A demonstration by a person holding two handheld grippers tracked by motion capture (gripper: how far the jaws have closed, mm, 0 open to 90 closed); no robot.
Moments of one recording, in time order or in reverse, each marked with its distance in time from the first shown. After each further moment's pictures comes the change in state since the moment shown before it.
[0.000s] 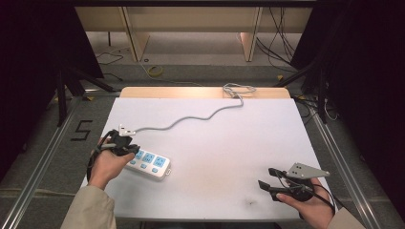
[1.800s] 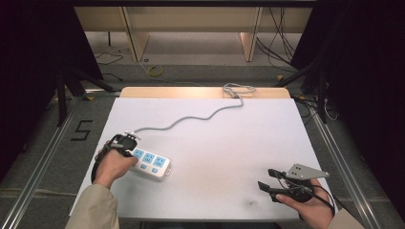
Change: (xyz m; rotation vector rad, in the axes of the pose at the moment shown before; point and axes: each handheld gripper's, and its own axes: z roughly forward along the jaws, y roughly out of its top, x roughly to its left) left arm -0.007 -0.002 0.018 0.361 0.026 -0.067; right arm 0.002 -0.001 0.000 0.005 0.002 0.000
